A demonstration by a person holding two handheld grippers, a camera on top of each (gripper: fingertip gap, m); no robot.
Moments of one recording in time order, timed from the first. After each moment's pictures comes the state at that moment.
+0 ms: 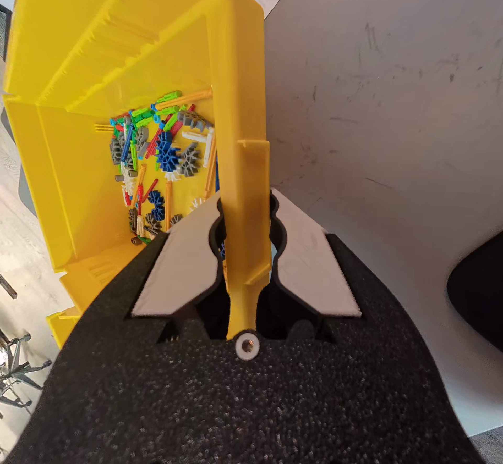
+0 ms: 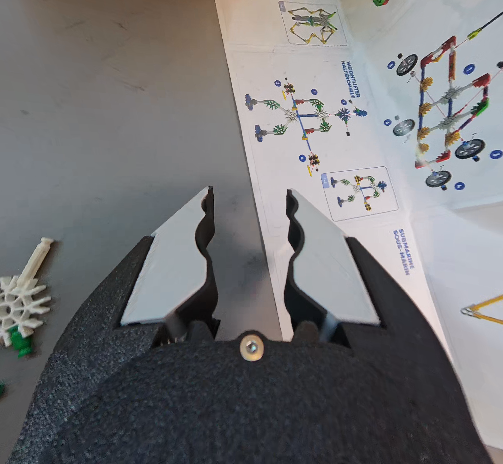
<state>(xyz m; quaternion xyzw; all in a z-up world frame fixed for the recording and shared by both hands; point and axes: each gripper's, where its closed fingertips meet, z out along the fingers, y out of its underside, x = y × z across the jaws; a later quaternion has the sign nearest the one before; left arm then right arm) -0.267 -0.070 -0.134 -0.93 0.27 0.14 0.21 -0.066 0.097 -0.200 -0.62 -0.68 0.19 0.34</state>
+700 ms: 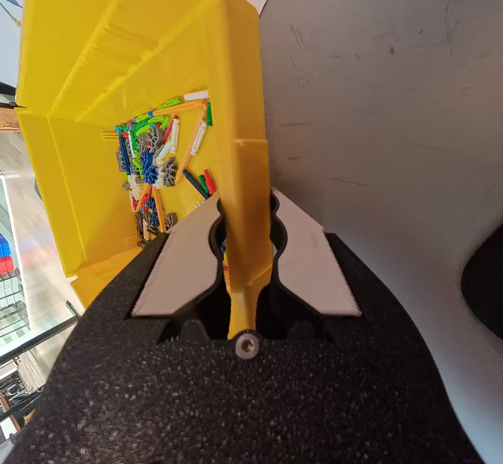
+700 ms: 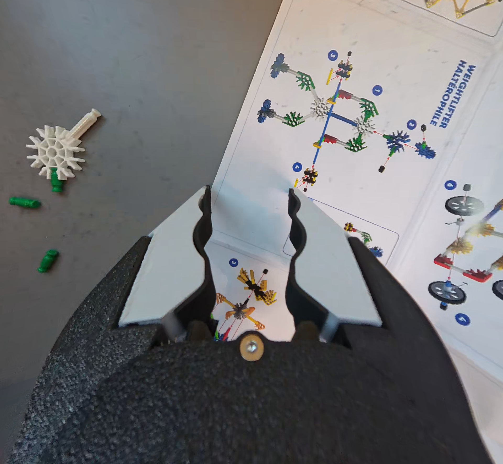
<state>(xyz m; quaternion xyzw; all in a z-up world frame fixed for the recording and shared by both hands) -0.231 -0.077 -0.157 -0.88 0.38 0.18 0.23 -0.038 0.087 -0.220 -0.48 -0.85 0.21 0.11</state>
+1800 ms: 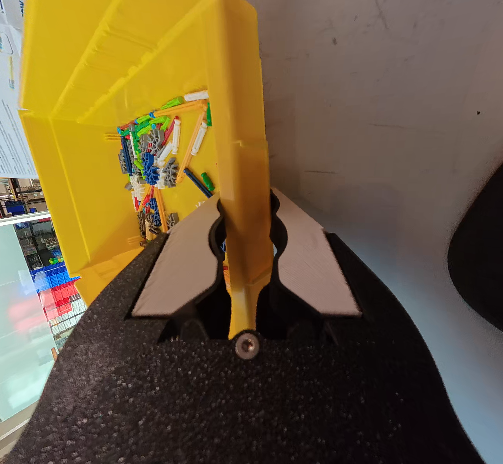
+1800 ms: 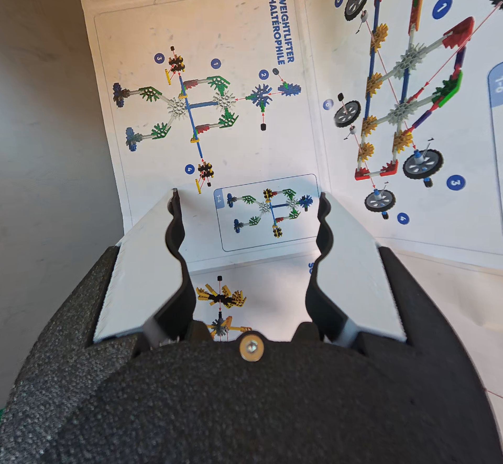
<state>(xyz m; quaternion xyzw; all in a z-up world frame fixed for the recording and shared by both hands) -0.218 -0.103 -0.157 -0.81 0.45 0.25 0.27 -0.097 0.161 -0.223 -0.58 -0.77 0.20 0.17</state>
